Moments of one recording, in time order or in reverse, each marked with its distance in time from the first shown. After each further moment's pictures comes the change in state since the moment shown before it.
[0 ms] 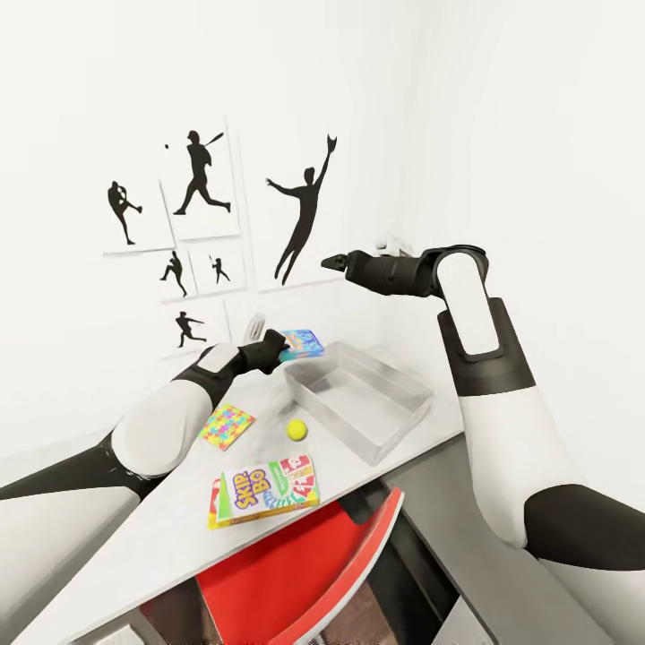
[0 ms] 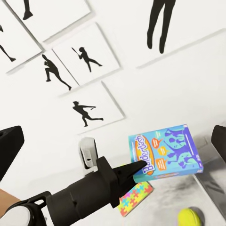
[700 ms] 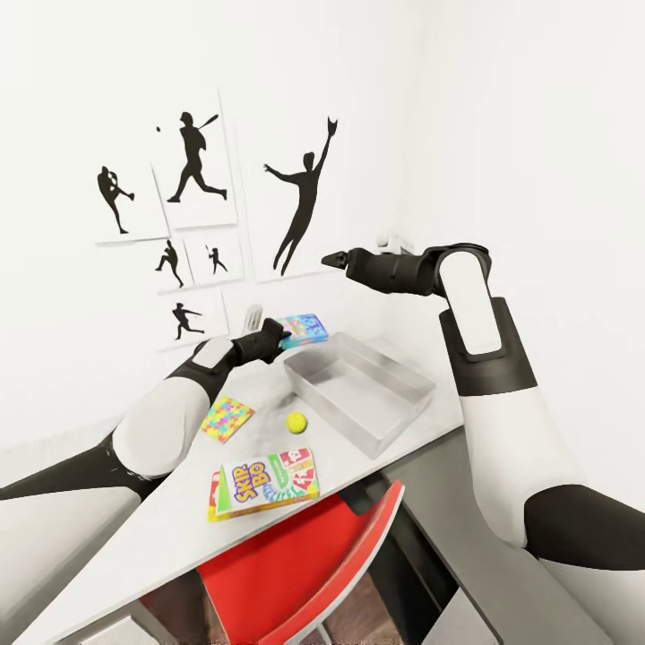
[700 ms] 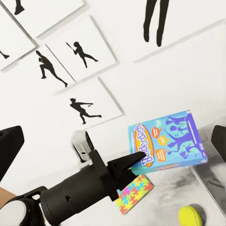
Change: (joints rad) left arm 0.000 -0.004 -0.001 -0.067 0.013 0.093 -0.108; right arm 0.000 0.000 -0.004 -0.013 -0.007 0.000 0.000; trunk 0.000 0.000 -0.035
